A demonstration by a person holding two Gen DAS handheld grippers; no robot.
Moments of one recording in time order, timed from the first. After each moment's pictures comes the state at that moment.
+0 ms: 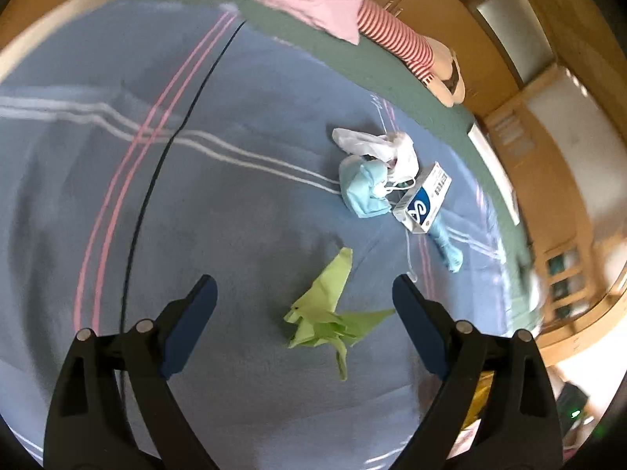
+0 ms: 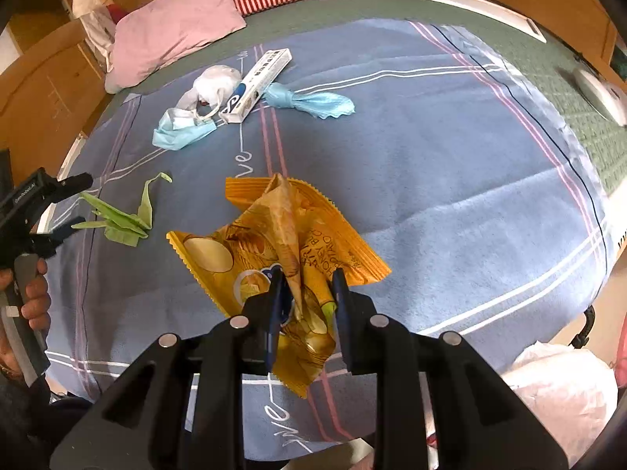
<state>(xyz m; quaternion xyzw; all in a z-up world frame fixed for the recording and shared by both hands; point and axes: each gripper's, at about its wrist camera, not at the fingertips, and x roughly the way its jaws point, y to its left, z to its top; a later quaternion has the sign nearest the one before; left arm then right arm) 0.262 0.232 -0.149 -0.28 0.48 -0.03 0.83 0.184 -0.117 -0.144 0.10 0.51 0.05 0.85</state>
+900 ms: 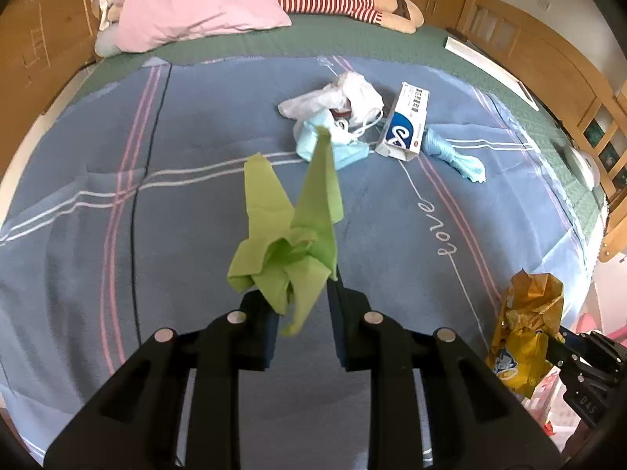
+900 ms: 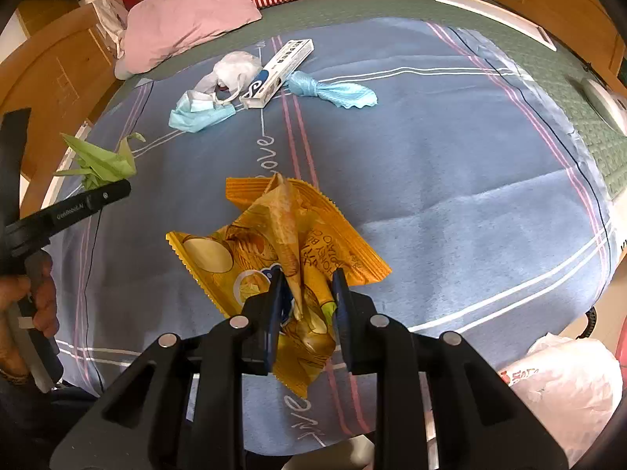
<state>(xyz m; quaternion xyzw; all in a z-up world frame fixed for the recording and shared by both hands) 0.254 0.147 -0.145 -0.02 0.49 -0.04 0.87 0.176 -0.091 -0.148 0.07 0.52 0.06 0.85</state>
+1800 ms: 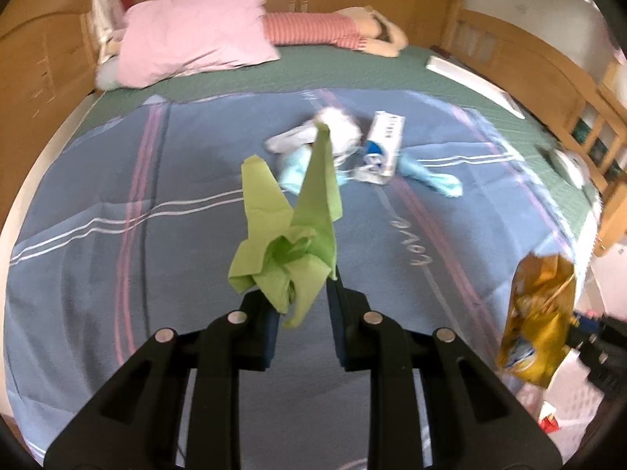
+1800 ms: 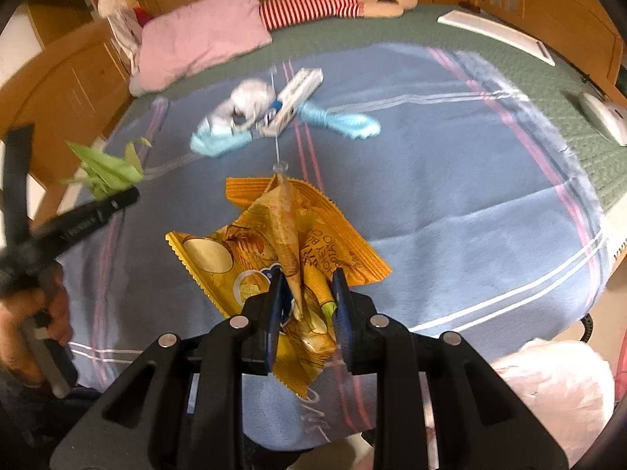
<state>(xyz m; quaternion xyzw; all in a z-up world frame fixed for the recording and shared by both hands) 0.222 0.135 -0.111 -0.01 0.43 -0.07 0.90 0.151 -0.121 -0.104 0.09 0.47 0.08 0.87</state>
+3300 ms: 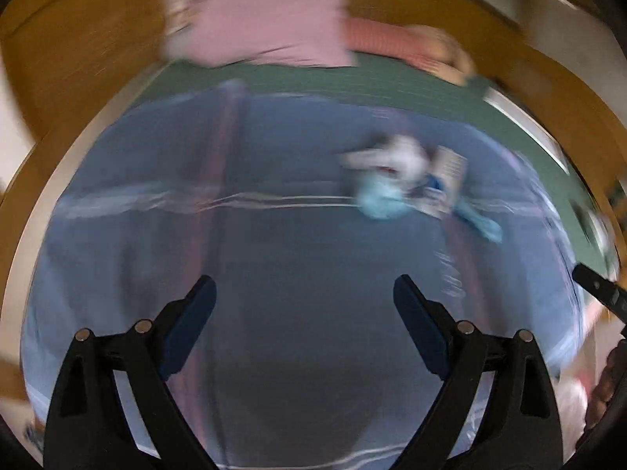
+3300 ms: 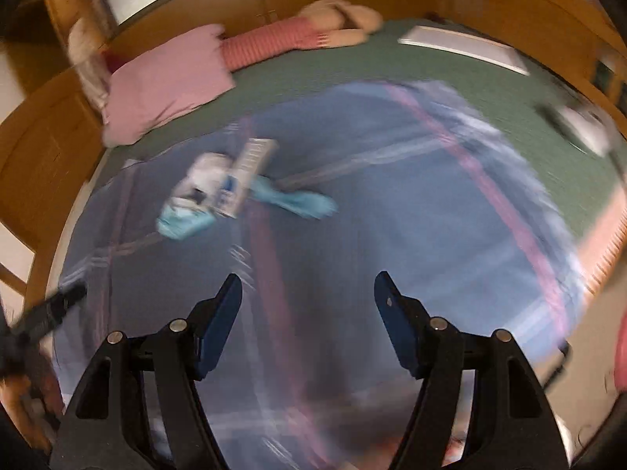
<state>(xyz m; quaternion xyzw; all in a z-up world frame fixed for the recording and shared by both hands) 0.229 0.216 -0.094 -0.10 0.45 0.07 0.88 0.257 -0.106 -0.077 0.11 0.46 0.05 0.88</state>
